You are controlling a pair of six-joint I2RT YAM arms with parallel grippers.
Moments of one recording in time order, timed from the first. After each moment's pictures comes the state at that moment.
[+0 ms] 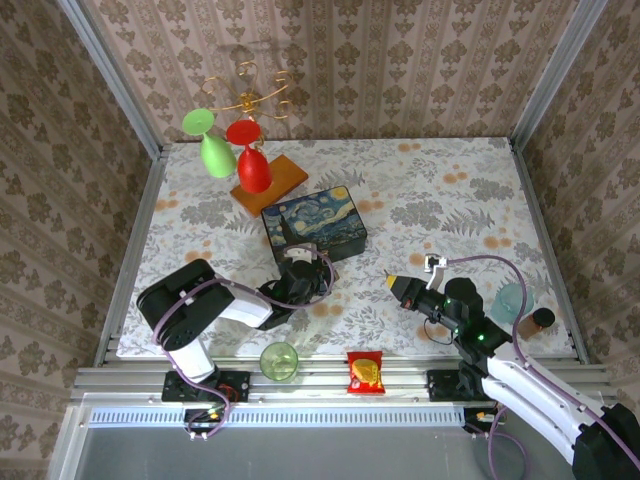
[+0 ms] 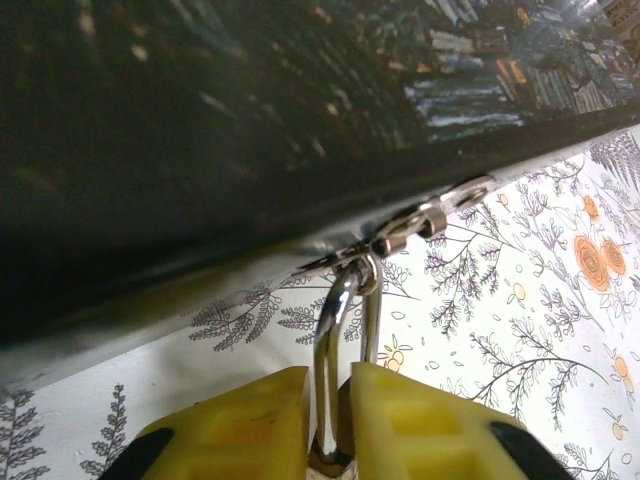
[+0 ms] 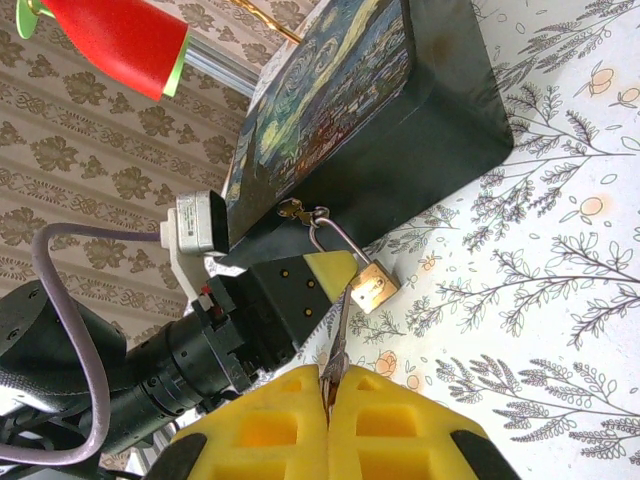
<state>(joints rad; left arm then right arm) -0.95 1.70 0.49 0.68 -0.20 -0.84 0.49 0.60 0.10 0.22 -0.24 0.91</state>
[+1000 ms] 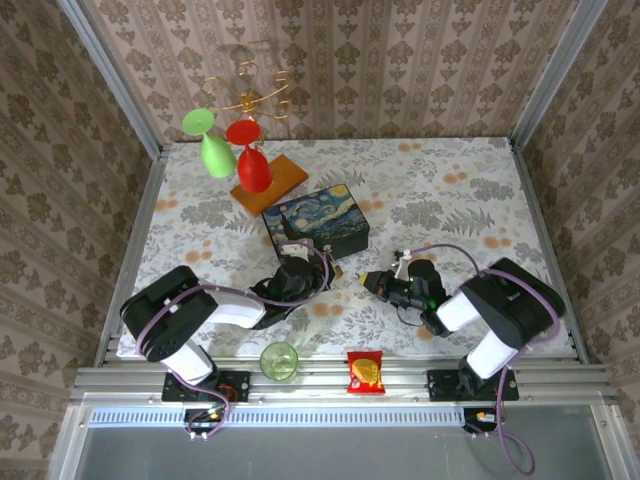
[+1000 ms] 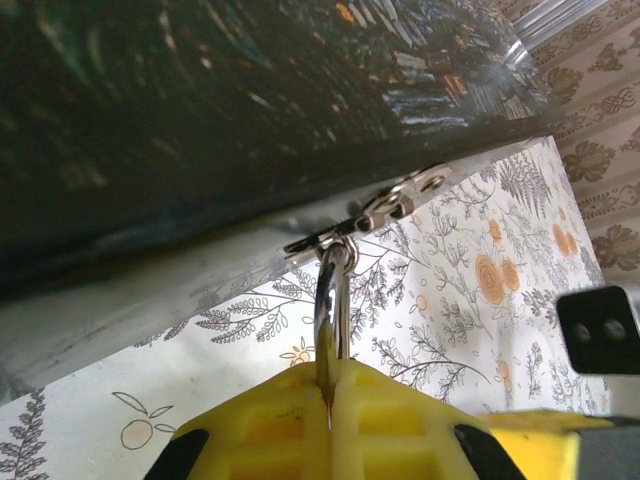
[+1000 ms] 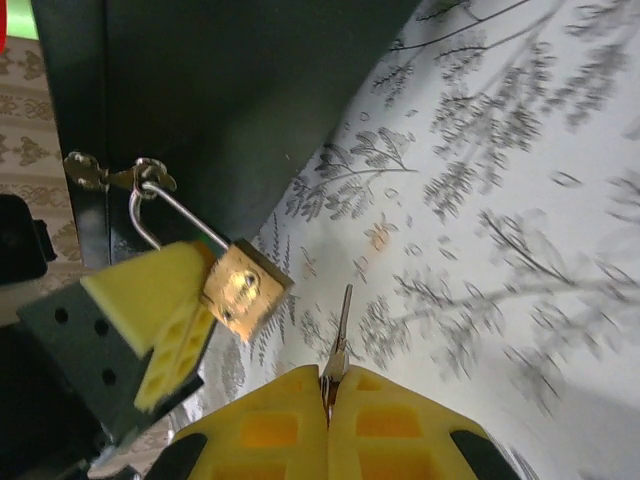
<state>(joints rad) -0.93 1.59 0.48 0.66 -0.13 -0.94 0.50 1.66 0.23 1.04 -0.41 1.12</state>
